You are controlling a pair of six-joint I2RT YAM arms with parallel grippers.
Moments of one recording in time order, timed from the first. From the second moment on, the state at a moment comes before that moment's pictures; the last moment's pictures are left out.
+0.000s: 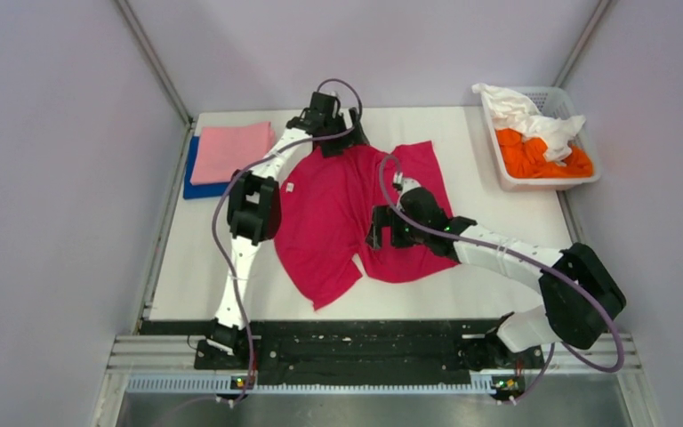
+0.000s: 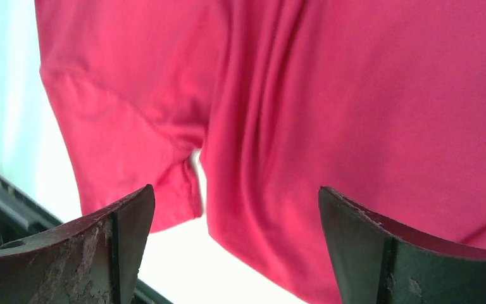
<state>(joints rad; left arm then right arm) -0.36 2.52 2.30 -0.50 0.25 -0.61 0.73 1.41 0.77 -0.11 -0.06 0.53</state>
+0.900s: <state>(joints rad) -0.48 1.83 1.18 -0.44 0.10 -0.72 0.47 1.32 0.65 -0.37 0.28 0.71</state>
